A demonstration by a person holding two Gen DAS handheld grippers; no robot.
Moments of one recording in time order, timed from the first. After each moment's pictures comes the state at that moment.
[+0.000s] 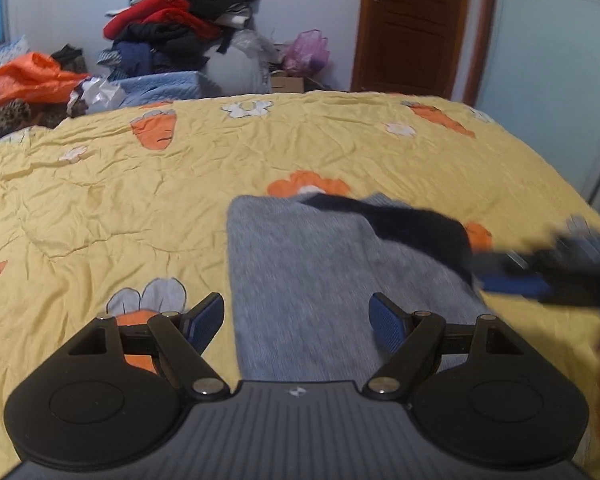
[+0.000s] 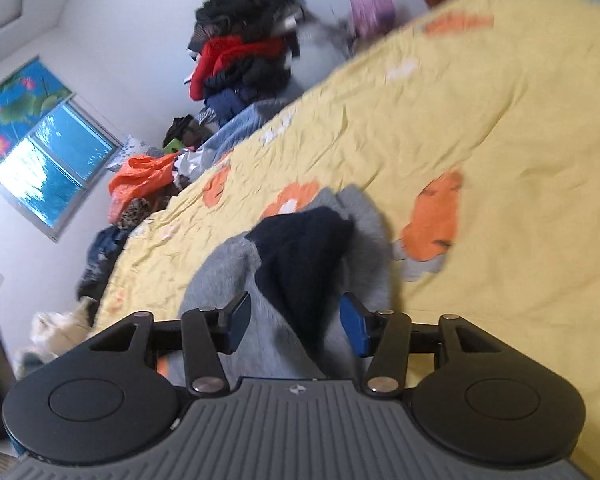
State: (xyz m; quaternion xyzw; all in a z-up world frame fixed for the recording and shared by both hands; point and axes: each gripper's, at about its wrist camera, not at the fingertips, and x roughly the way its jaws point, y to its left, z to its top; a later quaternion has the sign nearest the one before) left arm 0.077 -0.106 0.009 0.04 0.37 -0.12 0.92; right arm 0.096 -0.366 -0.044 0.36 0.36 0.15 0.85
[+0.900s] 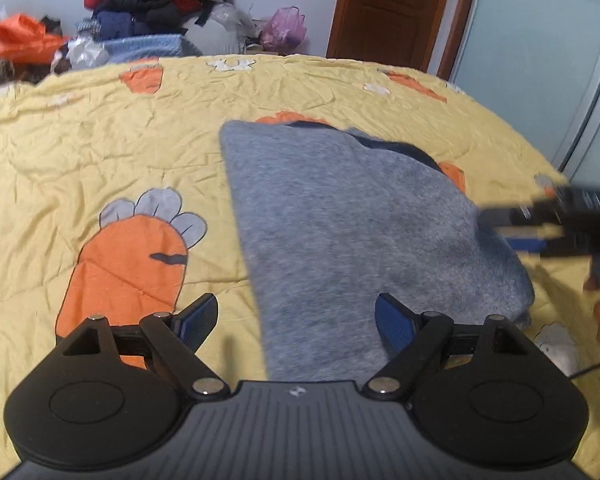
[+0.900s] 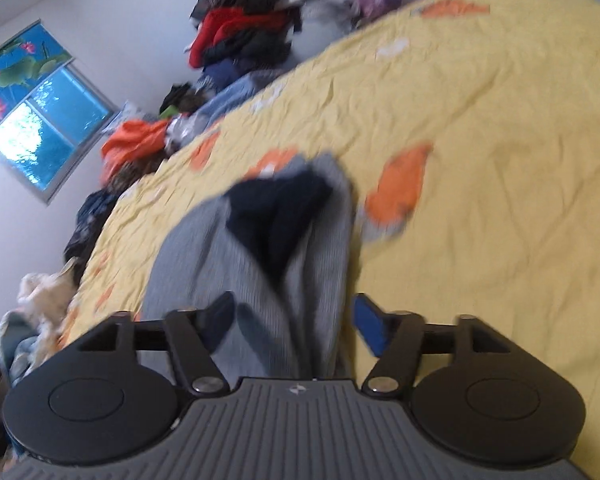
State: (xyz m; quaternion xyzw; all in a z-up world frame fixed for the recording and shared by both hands) left arm 0.035 -0.060 -0.026 -0.01 0.40 -0.17 0.90; right arm 0.045 -0.382 -0.058 0.31 0.39 0.16 0.85
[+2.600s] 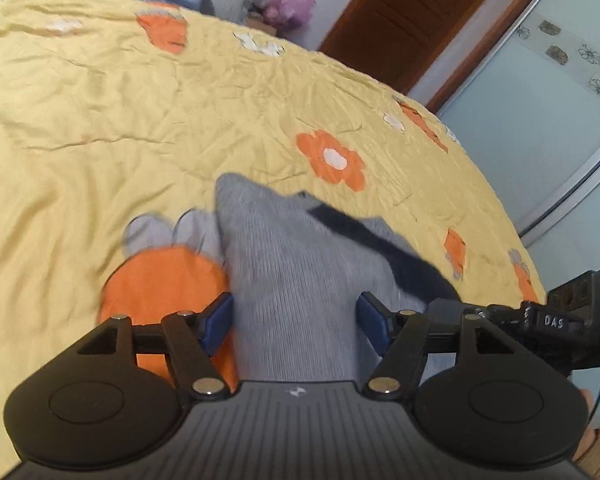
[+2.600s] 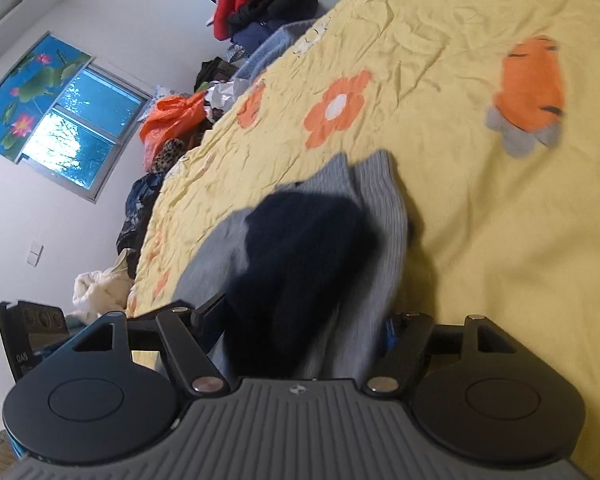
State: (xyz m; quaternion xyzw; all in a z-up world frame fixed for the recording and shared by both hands) left arm 0.141 0.022 -0.028 -0.15 0.45 -0.23 0.85; right arm 0.107 -0.304 -0.078 0.37 0.41 0.23 0.80
